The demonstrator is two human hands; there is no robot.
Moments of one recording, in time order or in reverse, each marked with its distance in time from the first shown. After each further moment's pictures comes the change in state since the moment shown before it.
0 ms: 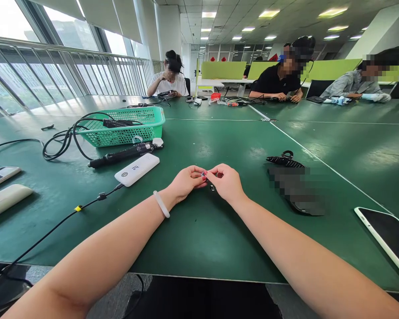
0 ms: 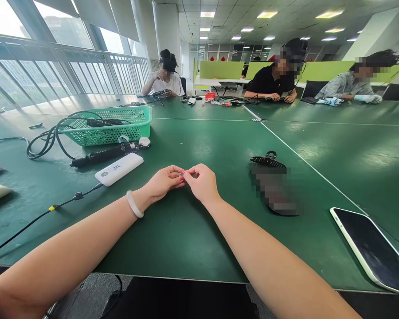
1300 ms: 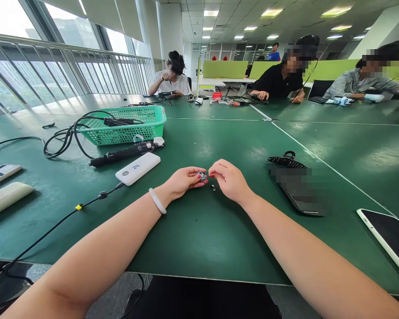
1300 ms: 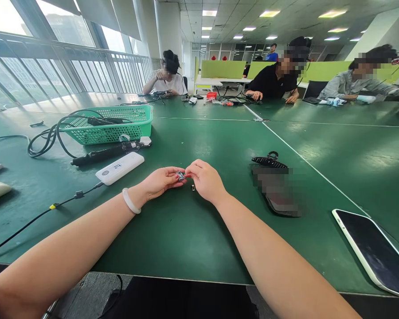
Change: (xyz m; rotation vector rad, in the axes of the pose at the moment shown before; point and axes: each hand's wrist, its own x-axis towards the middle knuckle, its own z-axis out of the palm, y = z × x) left_hand 0.003 0.003 -0.016 -0.040 -0.047 -0.091; right_hand 0.009 0.008 -0.018 -0.231 -0.197 -0.456
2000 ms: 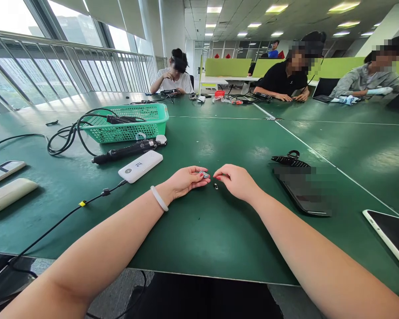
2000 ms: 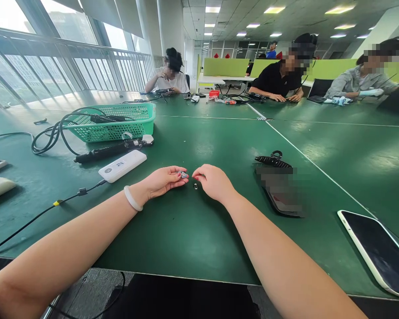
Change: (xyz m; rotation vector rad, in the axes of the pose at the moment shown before) left_hand -0.003 0.004 0.002 -0.090 0.033 -0.092; right_hand -0.004 0.009 -0.007 -0.022 -0.177 0.216
